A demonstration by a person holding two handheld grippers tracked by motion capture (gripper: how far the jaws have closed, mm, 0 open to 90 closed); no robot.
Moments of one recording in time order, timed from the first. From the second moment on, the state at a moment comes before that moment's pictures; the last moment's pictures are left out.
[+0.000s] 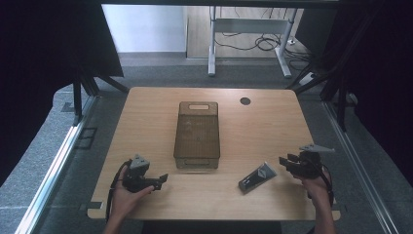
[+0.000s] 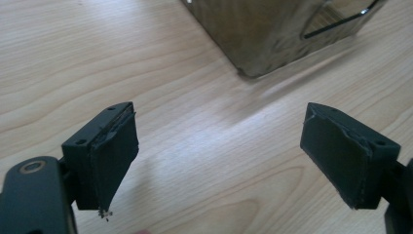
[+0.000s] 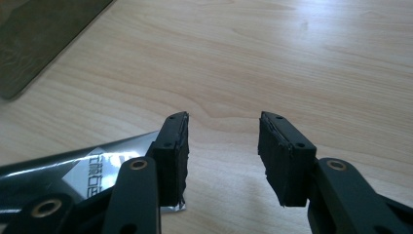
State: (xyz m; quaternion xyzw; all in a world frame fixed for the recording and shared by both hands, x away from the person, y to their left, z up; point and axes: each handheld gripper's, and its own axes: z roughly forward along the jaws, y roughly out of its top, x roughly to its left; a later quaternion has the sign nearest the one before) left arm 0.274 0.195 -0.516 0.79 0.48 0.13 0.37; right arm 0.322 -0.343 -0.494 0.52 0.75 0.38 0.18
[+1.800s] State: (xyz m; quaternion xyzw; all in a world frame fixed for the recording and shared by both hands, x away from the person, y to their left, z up) left arm 0.265 0.200 -0.507 0.79 0.46 0.14 0.39; right arm 0.299 -0.285 -0.471 0.40 0.87 0.26 0.09
